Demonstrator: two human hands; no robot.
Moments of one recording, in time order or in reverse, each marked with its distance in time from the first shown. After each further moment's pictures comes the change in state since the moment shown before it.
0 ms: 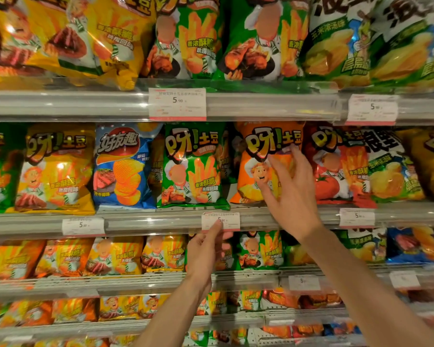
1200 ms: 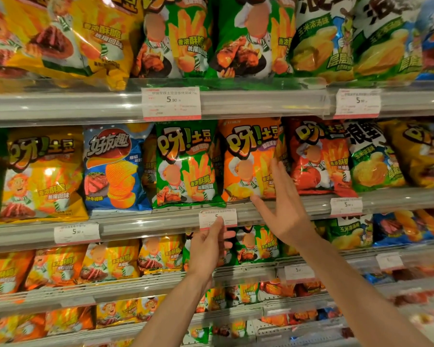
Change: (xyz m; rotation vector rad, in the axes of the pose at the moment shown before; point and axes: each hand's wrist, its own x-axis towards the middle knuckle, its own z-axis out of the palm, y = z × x) left_hand -0.003 0.008 0.001 0.142 -0.074 0.001; right_hand -0.036 0.003 0.013 0.217 -0.183 0.108
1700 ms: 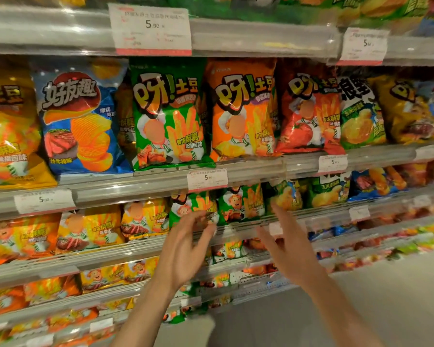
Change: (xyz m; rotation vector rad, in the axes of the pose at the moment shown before) left_hand -0.025 -0.045 -0.063 0.830 -0.166 0.414; right_hand -0.146 0.002 0.012 0.034 -0.245 0.405
